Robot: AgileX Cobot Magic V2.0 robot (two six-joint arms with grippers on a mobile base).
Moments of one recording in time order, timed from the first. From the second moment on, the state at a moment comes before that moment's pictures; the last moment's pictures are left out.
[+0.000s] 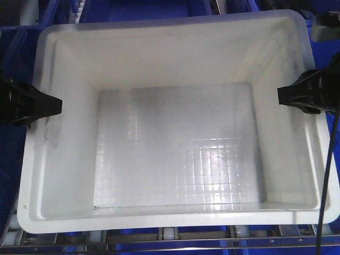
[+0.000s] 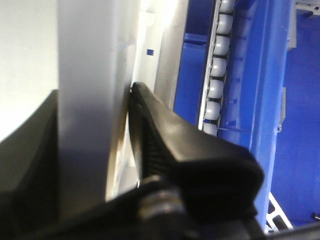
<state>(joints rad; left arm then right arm) -0.13 1.13 -1.06 -0.51 0.85 0.32 0.21 1.17 -1.15 0.18 0.86 -0.10</state>
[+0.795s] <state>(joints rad) -0.13 1.19 -1.06 -0.47 0.81 0.30 0.21 1.33 -1.15 0.20 0.83 -0.12</state>
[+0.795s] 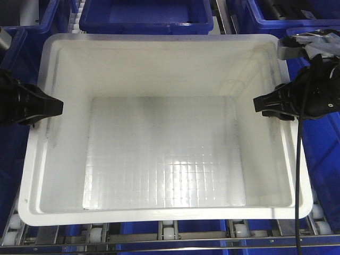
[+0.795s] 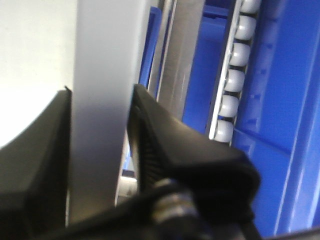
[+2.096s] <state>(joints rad) -0.12 1.24 -1.06 -0.47 0.76 0.32 0.21 1.35 -1.16 0.23 0.80 -0.13</state>
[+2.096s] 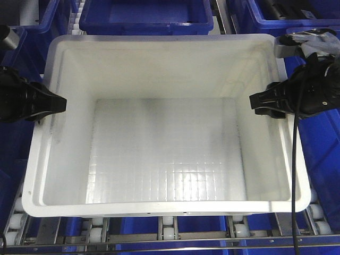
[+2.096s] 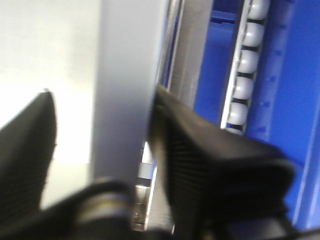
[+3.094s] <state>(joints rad) -0.14 1.24 -1.07 -0.49 0.68 0.36 0.22 1.34 -1.16 0.20 0.75 -0.13</state>
